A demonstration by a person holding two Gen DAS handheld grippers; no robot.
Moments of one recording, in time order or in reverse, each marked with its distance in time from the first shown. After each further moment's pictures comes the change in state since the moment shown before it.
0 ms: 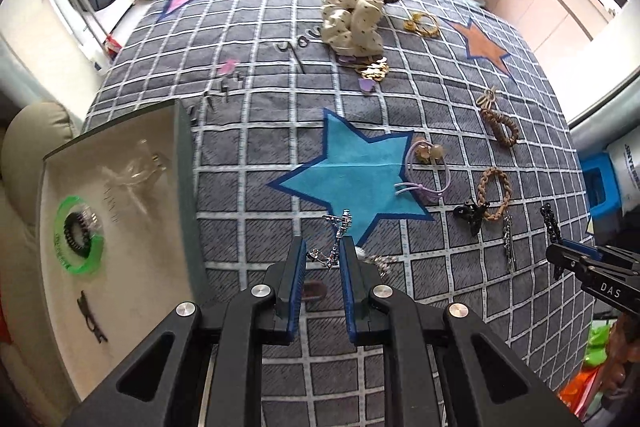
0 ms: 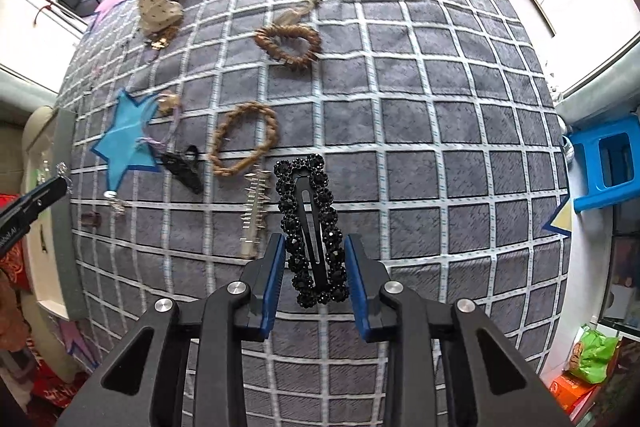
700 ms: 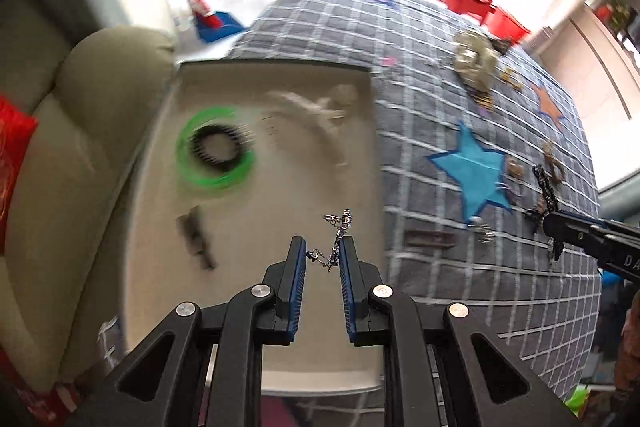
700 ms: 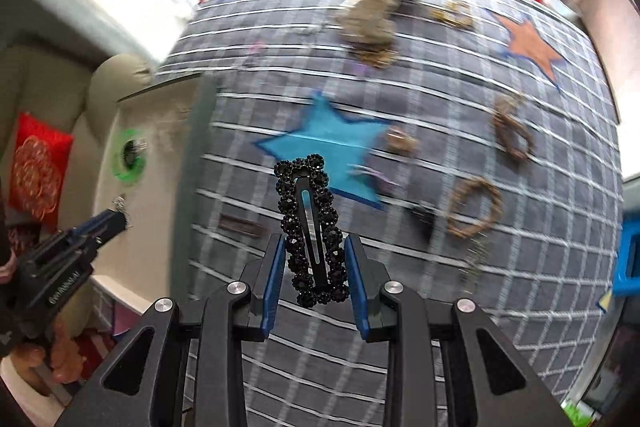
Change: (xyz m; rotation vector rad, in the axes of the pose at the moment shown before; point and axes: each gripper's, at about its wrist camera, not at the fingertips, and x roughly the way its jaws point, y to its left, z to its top) left arm -0.049 0.123 -0.074 -0.278 -0.069 0.089; right arm -0.010 0.177 0.016 -0.300 -0.017 0.154
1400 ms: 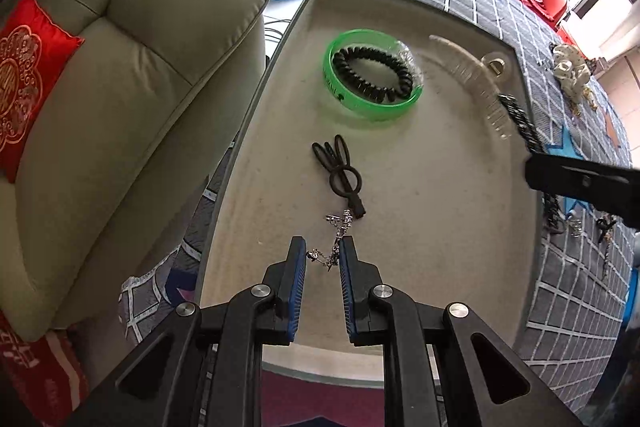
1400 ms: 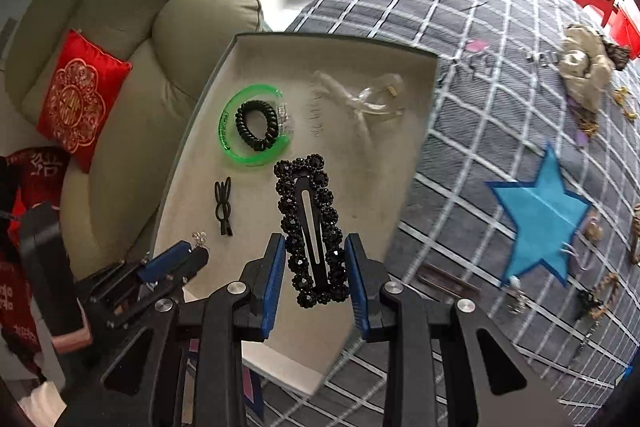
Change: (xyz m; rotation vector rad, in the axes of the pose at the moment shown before) left arm 0.040 0.089 -0.036 -0.158 0.074 0.089; right arm 0.081 0.162 0.031 -0.216 0.132 0.109
